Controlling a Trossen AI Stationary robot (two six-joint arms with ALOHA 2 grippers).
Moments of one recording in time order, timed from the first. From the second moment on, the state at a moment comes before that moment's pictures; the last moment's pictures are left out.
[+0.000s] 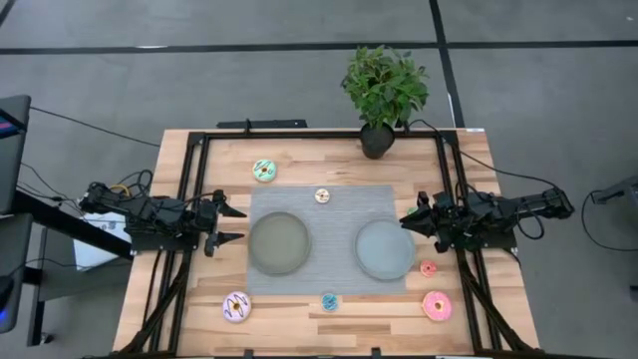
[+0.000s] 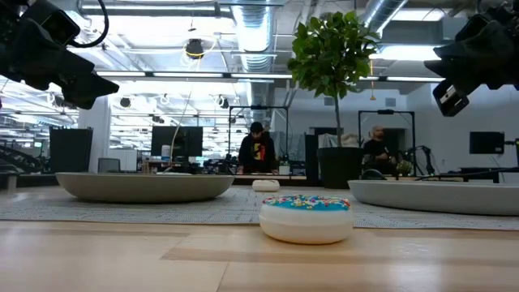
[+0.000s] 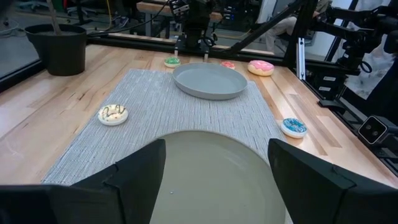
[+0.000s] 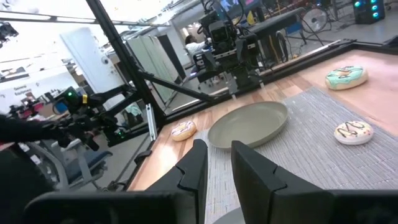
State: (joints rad) left arm -0.28 0.01 0.10 -0.26 -0.25 -0.18; right arm 0.18 0.01 0.02 -0.01 0.03 0.39
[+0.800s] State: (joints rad) left arm -0.28 0.01 0.10 -0.25 -0.25 -0.17; right arm 0.18 0.01 0.02 0.03 0.14 0.39
